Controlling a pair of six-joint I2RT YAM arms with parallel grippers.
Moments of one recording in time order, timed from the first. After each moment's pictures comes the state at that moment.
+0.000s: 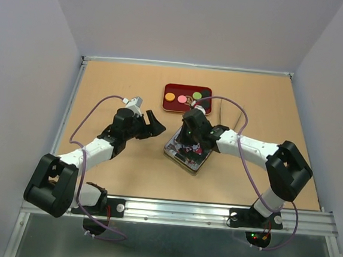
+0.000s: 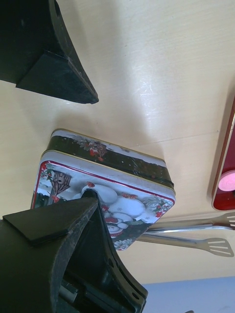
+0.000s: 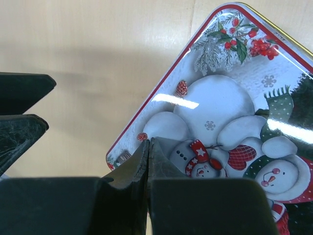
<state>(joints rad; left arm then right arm) -0.40 1.25 0.53 0.24 0.26 -0.69 0.82 1.65 1.07 -0.22 0.12 0.81</state>
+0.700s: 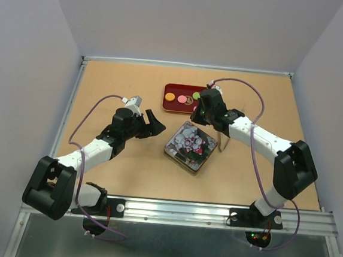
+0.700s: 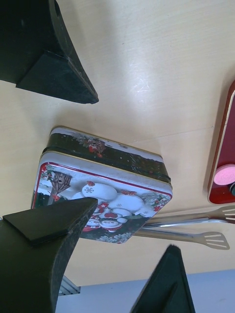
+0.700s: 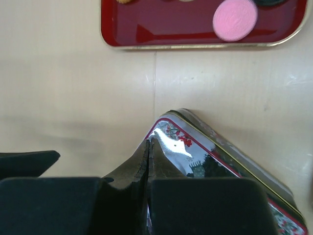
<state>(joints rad) -0.40 1.22 0.53 0.24 0.26 -0.69 0.63 1.61 1.21 -0.28 0.14 0.70</state>
